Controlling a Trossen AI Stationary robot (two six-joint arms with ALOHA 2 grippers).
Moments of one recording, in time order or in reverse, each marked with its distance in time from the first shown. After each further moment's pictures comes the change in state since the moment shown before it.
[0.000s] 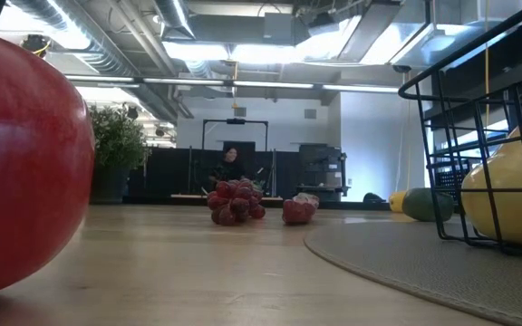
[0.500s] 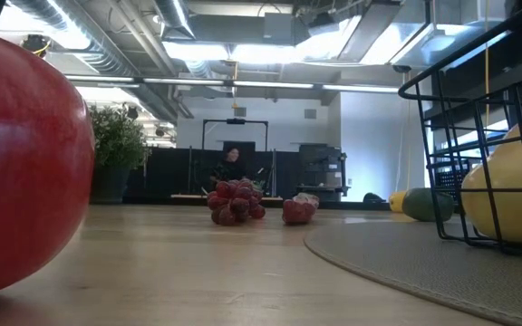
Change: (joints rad) left arm 0.000 0.000 0.000 0.000 0.000 0.000; right arm -0.081 0.000 -0.182 0.269 0.039 -0.093
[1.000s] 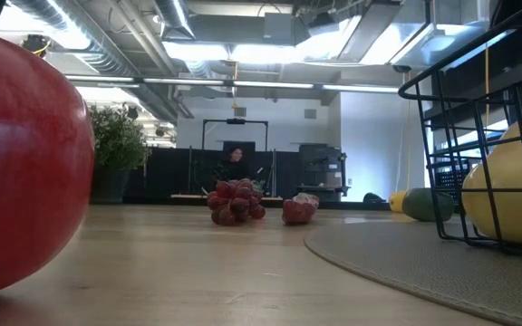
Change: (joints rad) left arm 0.000 0.001 0.000 0.000 0.000 0.000; right arm -0.053 0.000 0.000 0.005 0.013 -0.096
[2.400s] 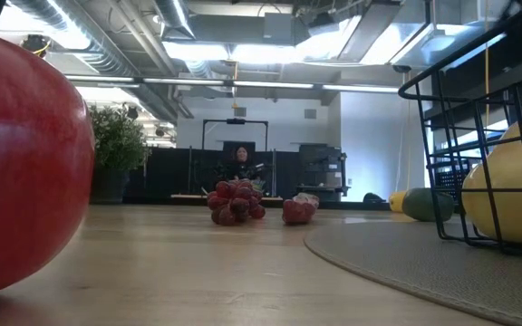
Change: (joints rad) left arm 0.000 0.000 0.000 -0.091 -0.005 -0.115; right arm -0.003 -0.002 0.183 -0.014 0.065 -0.212
